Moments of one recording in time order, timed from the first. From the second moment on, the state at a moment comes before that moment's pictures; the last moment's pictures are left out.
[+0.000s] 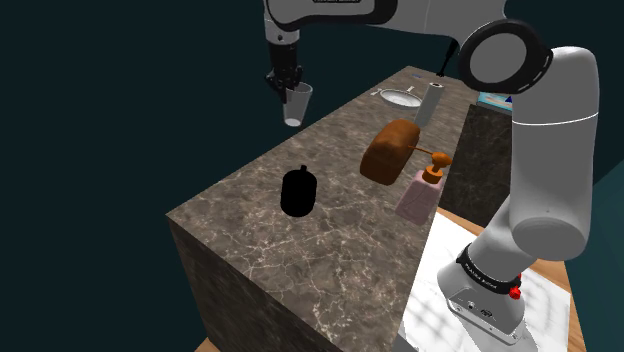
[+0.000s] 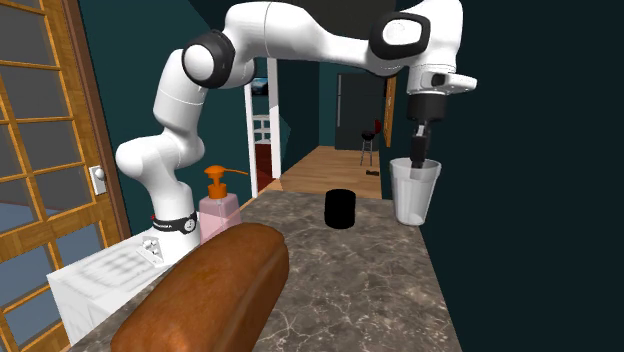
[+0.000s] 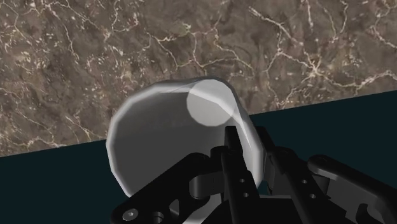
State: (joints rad) arm 0.09 0.52 0.16 -1.18 -0.22 1.64 0.31
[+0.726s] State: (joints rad) arm 0.11 0.46 0.17 -1.16 -0.21 1.55 0.32
